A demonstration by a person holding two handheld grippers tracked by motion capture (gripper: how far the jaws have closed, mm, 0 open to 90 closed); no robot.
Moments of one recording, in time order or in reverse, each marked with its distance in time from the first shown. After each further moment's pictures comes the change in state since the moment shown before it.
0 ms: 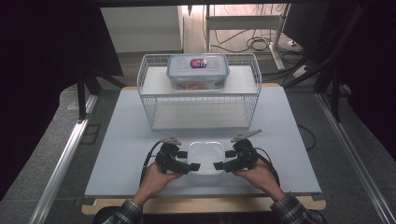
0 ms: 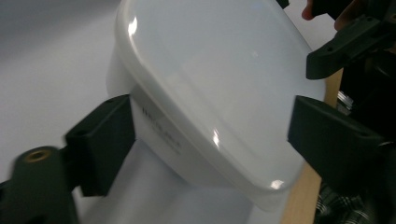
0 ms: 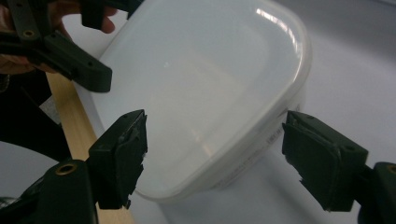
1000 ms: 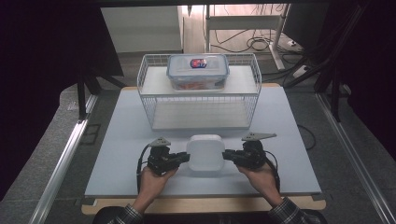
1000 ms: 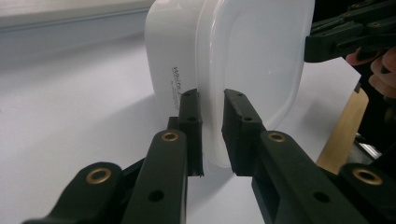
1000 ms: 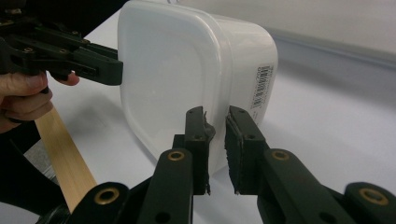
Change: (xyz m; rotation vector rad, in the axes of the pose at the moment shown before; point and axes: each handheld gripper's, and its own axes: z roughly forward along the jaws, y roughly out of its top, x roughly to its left) left arm -0.012 -0.007 -0.023 -0.165 0.152 -0.102; right arm 0.008 -0.007 -0.027 -0.198 -0.101 0.063
